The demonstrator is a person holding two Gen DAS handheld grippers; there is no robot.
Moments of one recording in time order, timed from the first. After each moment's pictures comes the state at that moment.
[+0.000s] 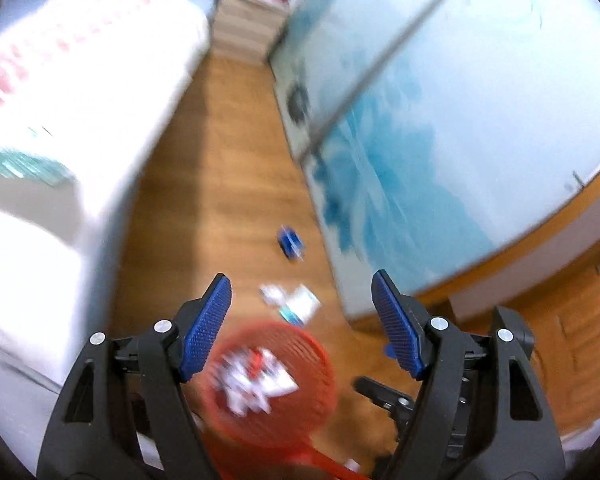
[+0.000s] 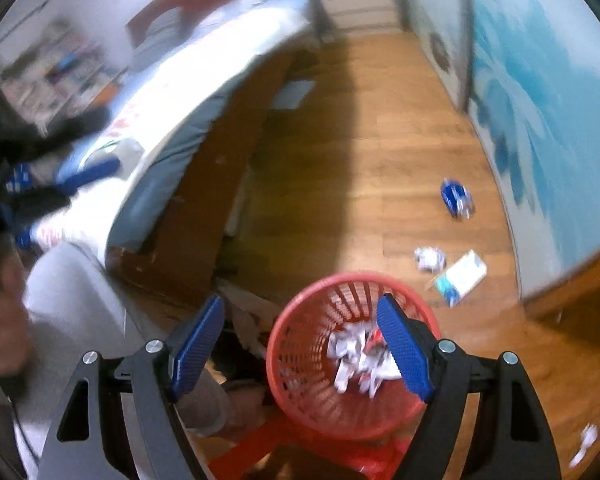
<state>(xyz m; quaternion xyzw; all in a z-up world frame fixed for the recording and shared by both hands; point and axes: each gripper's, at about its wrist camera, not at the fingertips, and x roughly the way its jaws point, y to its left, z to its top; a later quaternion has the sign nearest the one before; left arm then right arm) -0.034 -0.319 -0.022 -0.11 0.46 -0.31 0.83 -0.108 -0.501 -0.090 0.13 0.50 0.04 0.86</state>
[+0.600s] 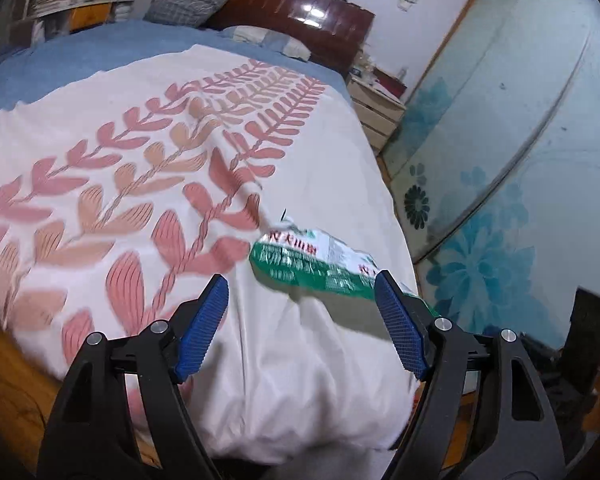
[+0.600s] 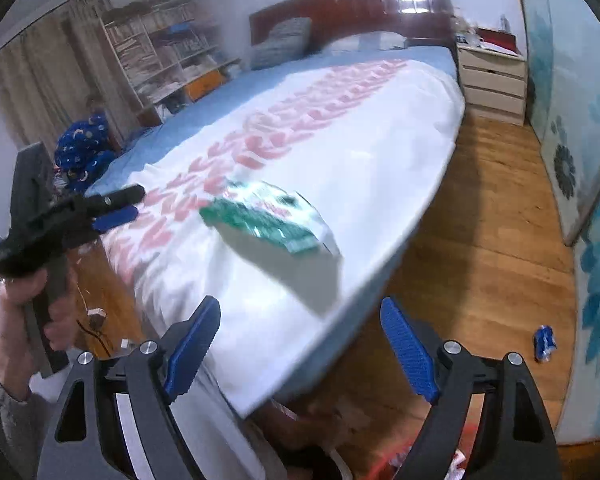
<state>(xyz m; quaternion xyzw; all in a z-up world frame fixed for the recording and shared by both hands) 0.047 -0.068 -0.022 -0.15 0.39 -0.16 0.90 0.047 -0.306 -0.020 0.07 0.41 0.18 0.89</state>
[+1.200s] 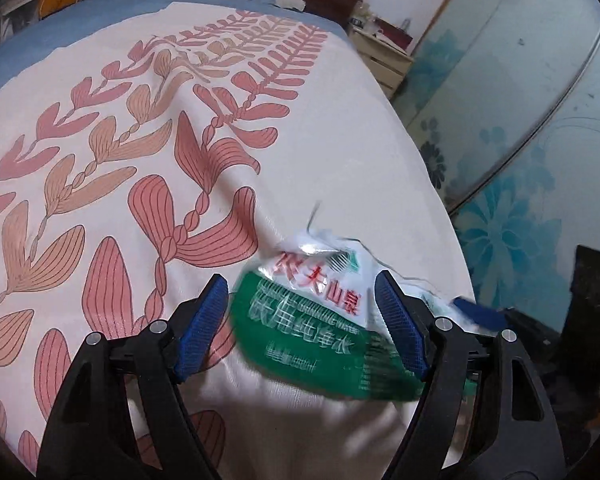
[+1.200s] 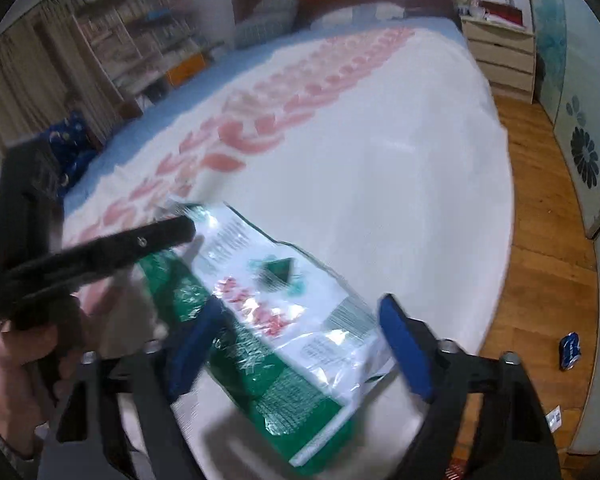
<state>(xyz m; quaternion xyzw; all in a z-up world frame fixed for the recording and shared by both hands) 0.129 -0.077 -0.076 -0.11 0.46 -0.16 0.87 0.178 -0.238 -0.098 0.07 0.47 0.16 0.86</state>
